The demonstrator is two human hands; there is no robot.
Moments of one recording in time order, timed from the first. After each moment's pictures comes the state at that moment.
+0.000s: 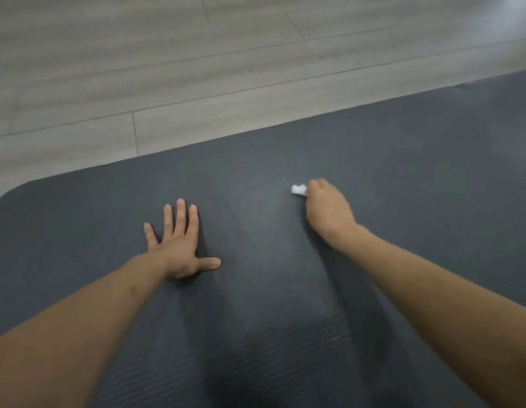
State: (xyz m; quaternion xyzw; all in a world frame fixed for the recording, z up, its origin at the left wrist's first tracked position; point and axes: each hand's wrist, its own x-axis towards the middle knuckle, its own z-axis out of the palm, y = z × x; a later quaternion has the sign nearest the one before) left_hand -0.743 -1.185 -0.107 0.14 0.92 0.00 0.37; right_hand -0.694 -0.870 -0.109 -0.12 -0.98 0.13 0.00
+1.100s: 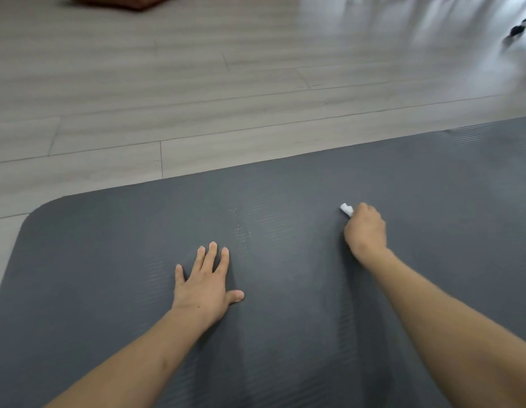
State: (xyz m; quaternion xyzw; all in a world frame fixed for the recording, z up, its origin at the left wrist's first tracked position) left_hand -0.671 -1.179 -0.099 0.15 0.95 0.03 0.27; right_hand -0.676 -0.834 -0.105 -0.36 -0.92 0.15 0.08
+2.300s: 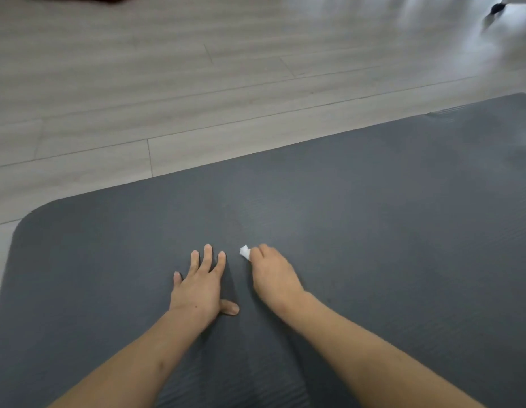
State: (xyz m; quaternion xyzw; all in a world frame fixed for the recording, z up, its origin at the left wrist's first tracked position) left_hand -0.663 -1.185 -0.095 0.17 0.94 0.01 0.30; right_hand -0.615 -1.019 -0.118 -0.04 -0.98 0.19 0.01
